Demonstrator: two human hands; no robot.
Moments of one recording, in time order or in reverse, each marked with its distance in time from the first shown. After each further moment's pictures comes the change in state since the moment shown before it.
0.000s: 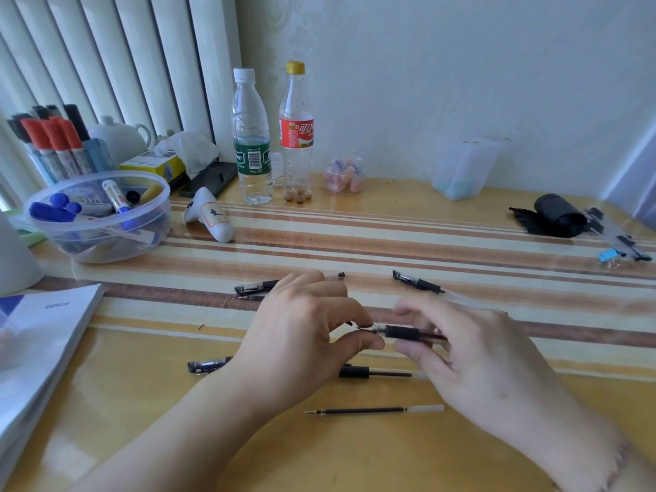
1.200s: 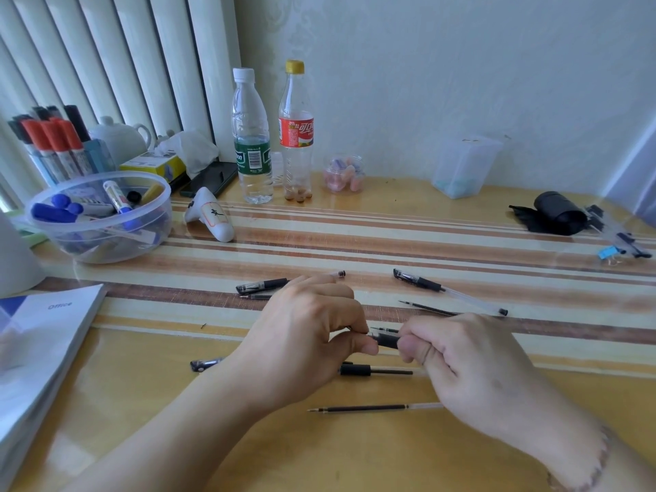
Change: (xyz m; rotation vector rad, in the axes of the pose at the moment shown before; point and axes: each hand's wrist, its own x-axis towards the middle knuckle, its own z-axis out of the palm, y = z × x) left_hand 0.001 -0.003 -0.007 -0.069 -0.136 0.026; right_hand -0.002 0.007 0.011 0.073 -0.063 0.034
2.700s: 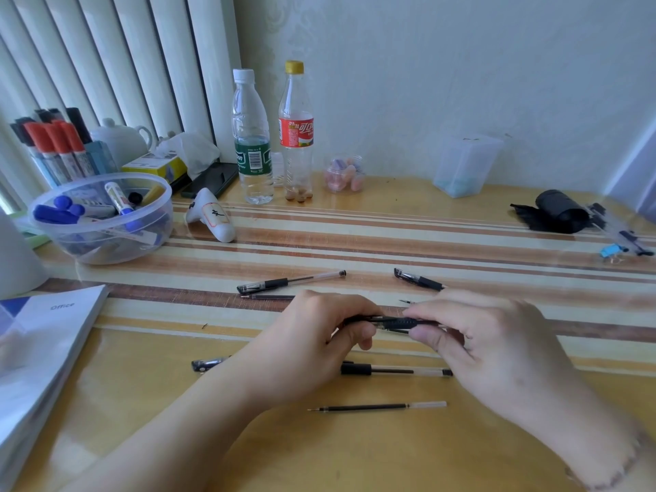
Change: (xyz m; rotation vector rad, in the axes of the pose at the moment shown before) left_hand -0.001 0.003 0.003 -0.225 -0.164 -0.162; right_hand 0.002 0.009 -0.011 -0.041 0.215 -0.119
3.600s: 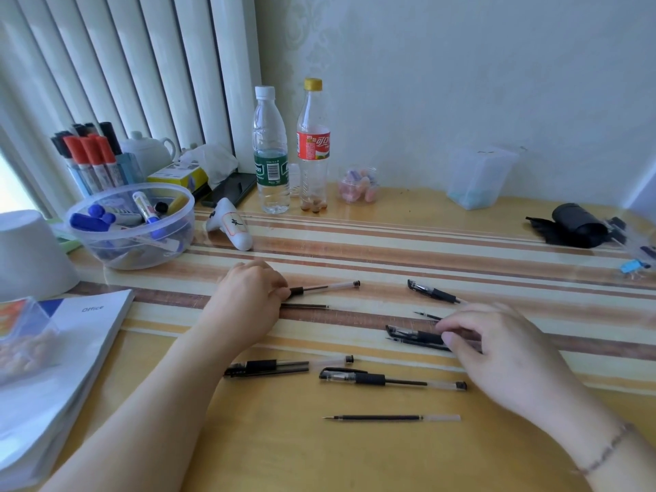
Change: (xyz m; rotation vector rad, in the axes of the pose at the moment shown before) left_hand 0.002 -0.082 -0.041 0.450 0.234 -0.507; right_hand 0.001 0.024 0.014 -0.075 -0.254 0.396
